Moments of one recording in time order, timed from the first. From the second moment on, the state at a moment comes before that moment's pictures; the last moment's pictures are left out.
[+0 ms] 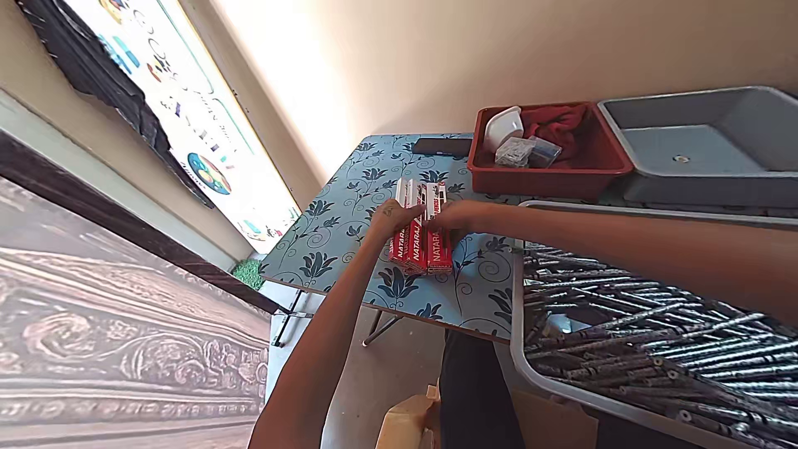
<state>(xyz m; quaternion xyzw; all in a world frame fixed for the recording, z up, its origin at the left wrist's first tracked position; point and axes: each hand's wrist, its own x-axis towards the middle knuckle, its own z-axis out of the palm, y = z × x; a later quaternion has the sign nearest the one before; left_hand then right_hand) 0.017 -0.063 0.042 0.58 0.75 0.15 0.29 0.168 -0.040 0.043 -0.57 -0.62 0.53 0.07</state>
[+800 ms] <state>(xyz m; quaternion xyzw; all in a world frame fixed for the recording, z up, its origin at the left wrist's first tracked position) 0.030 -0.069 0.031 0.58 0.75 0.17 0.28 0.168 -0.045 0.044 -0.59 -0.64 0.49 0.05</state>
